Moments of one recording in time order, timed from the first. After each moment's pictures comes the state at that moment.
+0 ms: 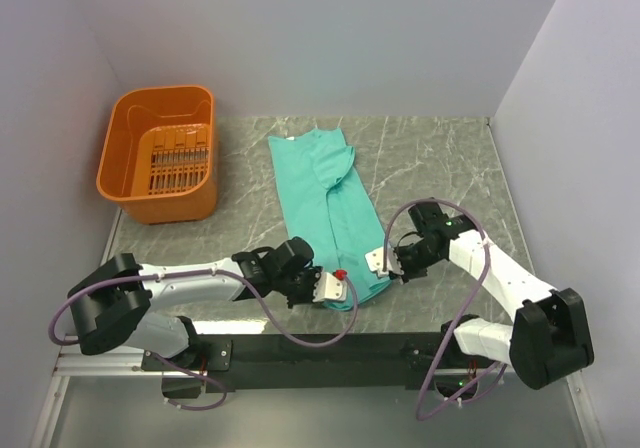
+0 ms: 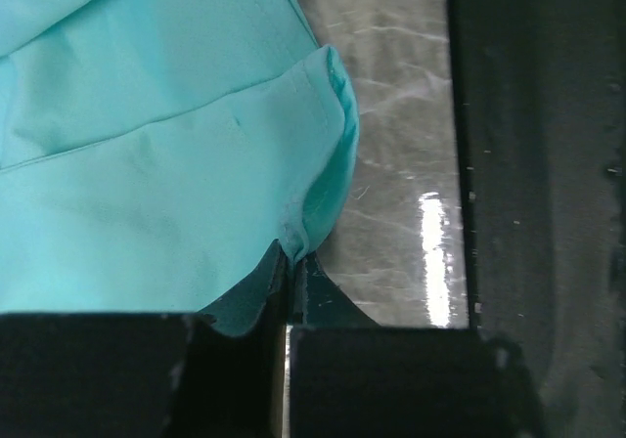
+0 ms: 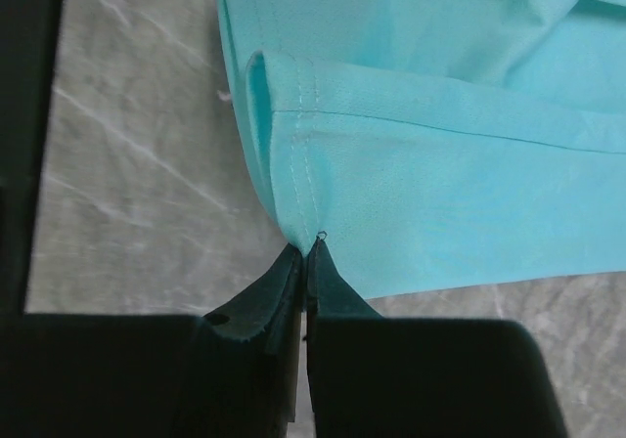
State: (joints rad) left arm -1.06 1.37 0.66 -0.14 0.35 0.53; right arm 0.34 1.19 0.73 -0.93 -0.58 -1.53
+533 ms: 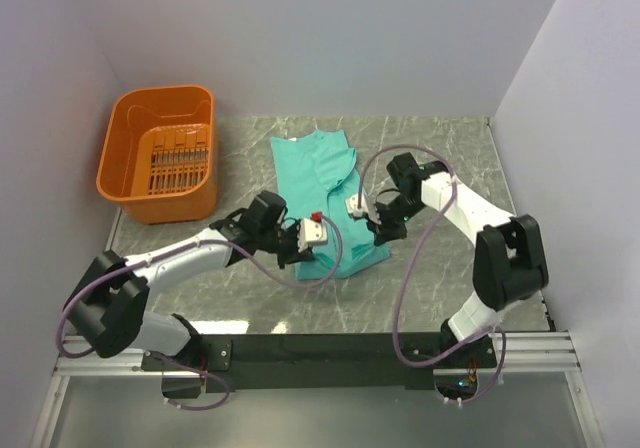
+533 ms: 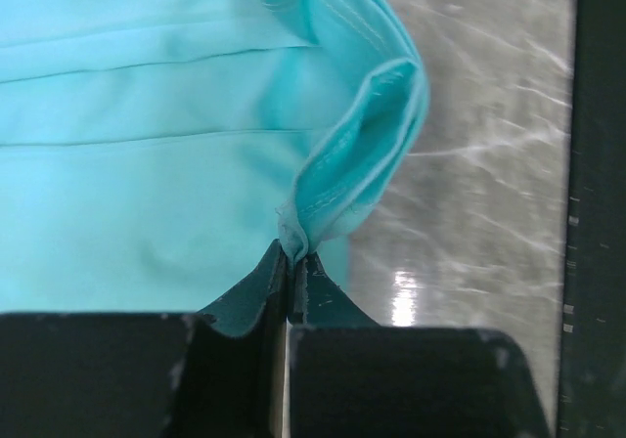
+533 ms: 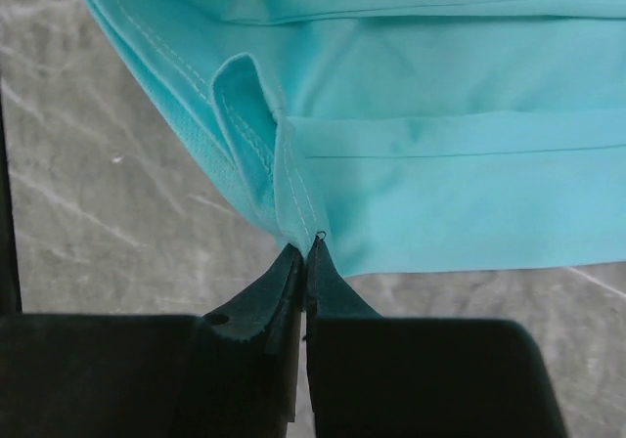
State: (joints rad) left arm -0.73 1.36 0.77 -0.18 0.58 0.54; right arm 0.34 1.61 1.17 -1.06 -0.62 -1.32
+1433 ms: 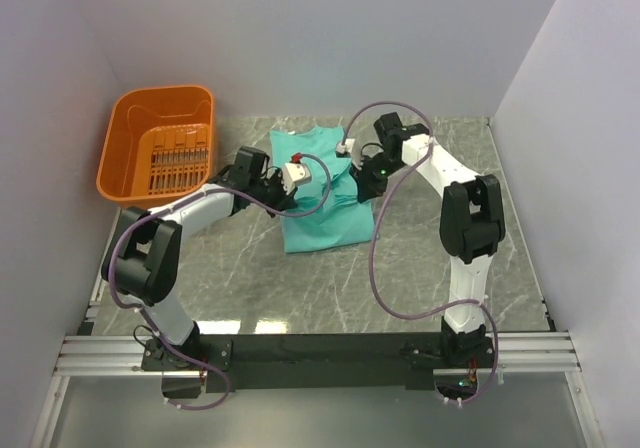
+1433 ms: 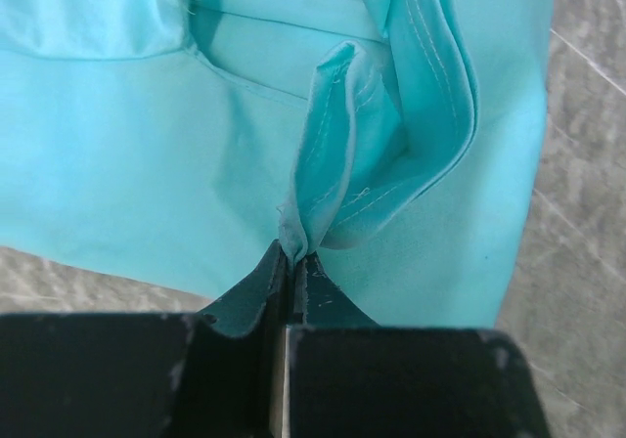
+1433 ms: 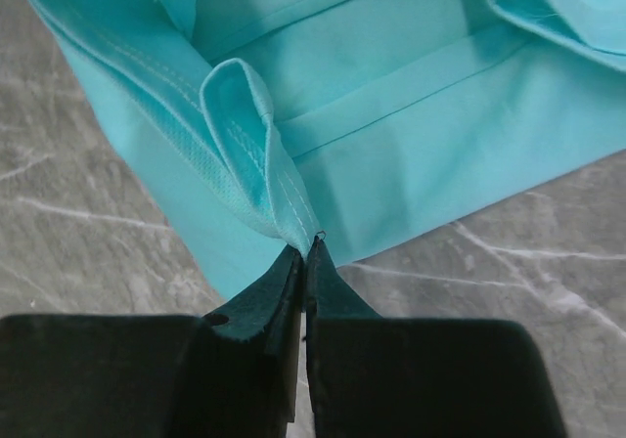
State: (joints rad) left arm -0.41 1.69 1.07 -0.17 0.57 0.56; right arm 0.30 2.03 1.68 -0.99 -0.60 -0.87
